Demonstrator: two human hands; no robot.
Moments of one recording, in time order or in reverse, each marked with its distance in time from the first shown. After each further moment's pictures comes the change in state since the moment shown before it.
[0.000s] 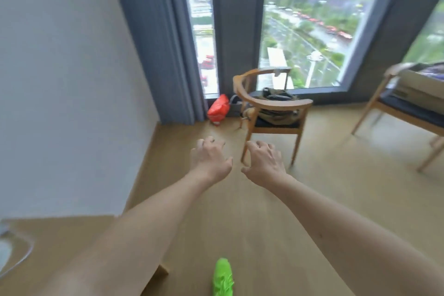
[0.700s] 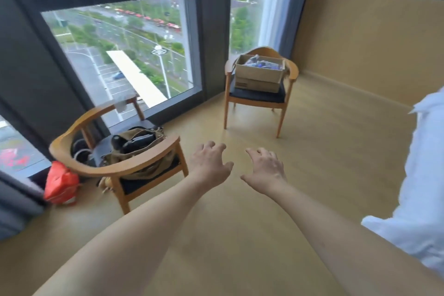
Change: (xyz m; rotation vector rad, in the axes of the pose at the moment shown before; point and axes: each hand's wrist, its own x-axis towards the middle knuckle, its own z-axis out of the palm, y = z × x) left_hand 0.352 0.384 0.134 -0.100 -0.281 0.744; right_hand 0.192 0.374 -0.105 0.059 0.128 0.800
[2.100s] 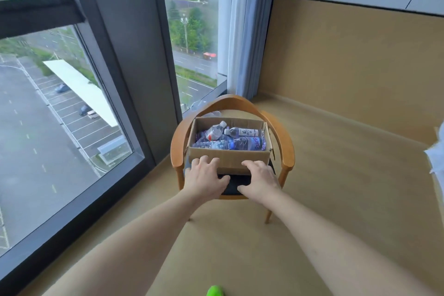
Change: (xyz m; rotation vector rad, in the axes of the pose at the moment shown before) left_hand 0.906 0.091 0.072 0.042 -0.122 0.161; right_hand 0.846 0.160 -0.141 0.196 0.011 0.200
